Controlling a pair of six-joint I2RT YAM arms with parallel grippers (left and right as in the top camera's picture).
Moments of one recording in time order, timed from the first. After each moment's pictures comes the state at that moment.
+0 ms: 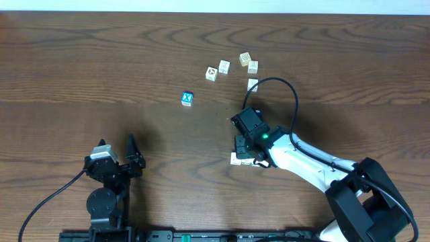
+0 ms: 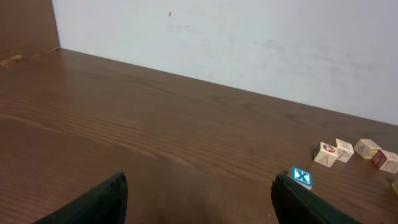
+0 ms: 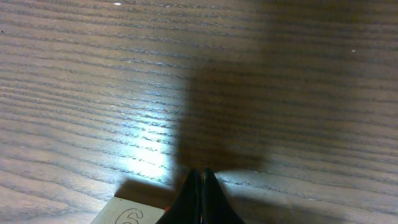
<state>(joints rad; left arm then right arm) 0.05 0.01 0.02 -0.11 -0.06 -0.20 0.66 1.69 0.88 -0.45 0.06 0.57</state>
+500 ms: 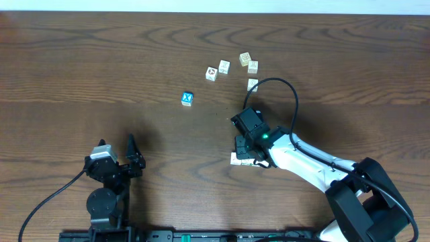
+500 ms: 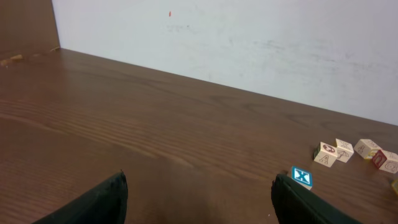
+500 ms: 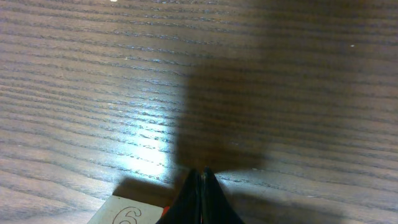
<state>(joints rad) 0.05 0.01 0.02 -0.11 -0.06 -0.20 0.66 1.69 0.88 -0.46 0.06 0.57</state>
